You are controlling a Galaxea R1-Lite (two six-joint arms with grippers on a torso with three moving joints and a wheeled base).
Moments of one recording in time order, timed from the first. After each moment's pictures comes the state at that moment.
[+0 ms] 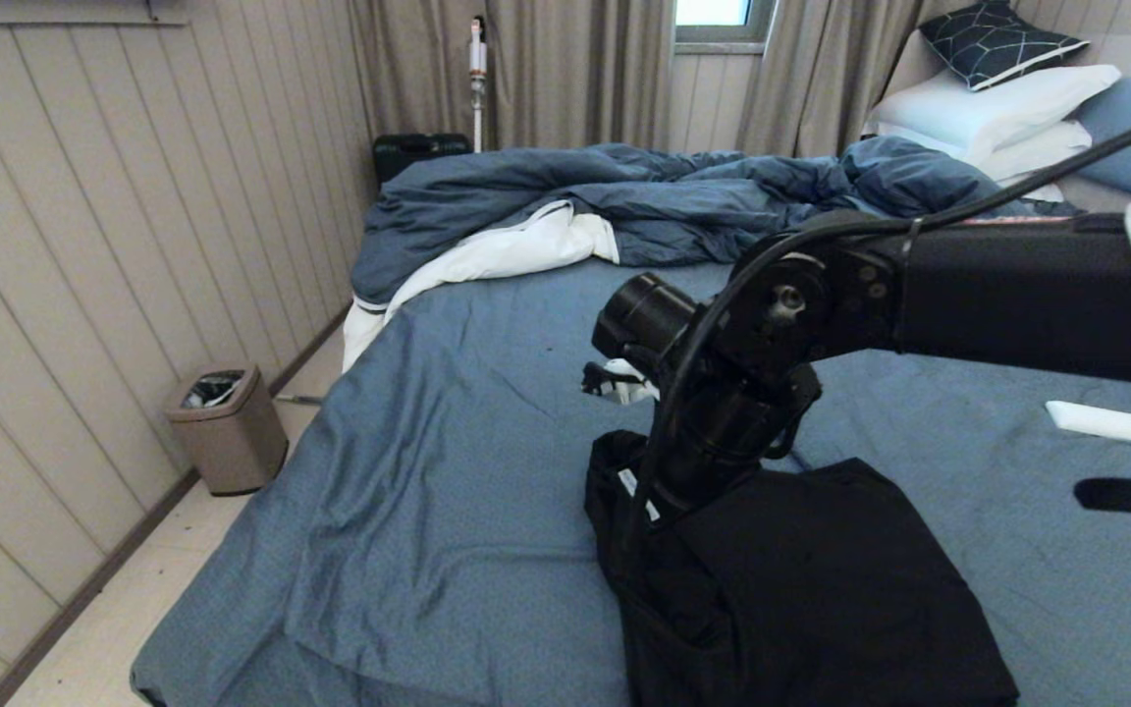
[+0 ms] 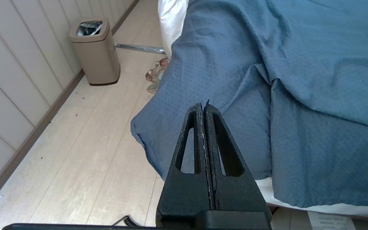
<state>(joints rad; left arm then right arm) -0.01 0.00 -0.11 0.25 0.03 0.00 0.70 2.10 -1.91 1.02 -0.10 0.18</state>
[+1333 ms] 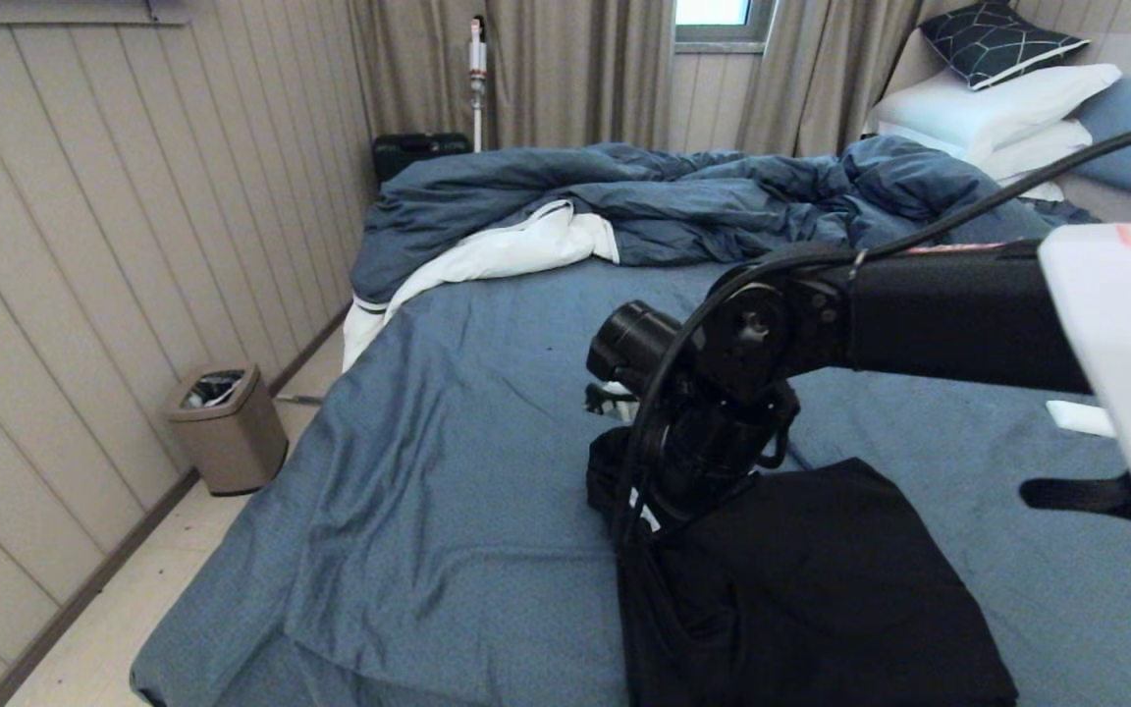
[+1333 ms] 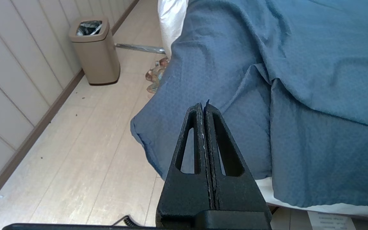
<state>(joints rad) -0.01 0.00 -0.11 0.25 0.03 0.00 0.67 2.12 -1.89 1.02 -0.15 0.19</state>
